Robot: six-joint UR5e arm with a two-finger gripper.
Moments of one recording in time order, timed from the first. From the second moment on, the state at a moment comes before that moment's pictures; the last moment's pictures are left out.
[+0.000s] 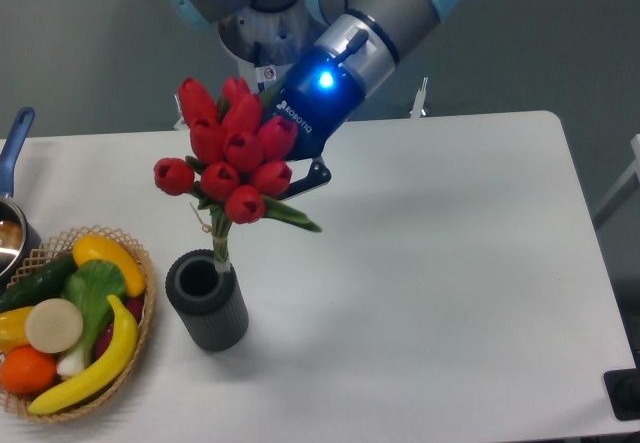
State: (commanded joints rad) arm 2.62 -1.69 -1.71 -0.72 0.31 0.65
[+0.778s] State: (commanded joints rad) arm 2.81 -1.81 -1.57 -0.72 0.37 0.81
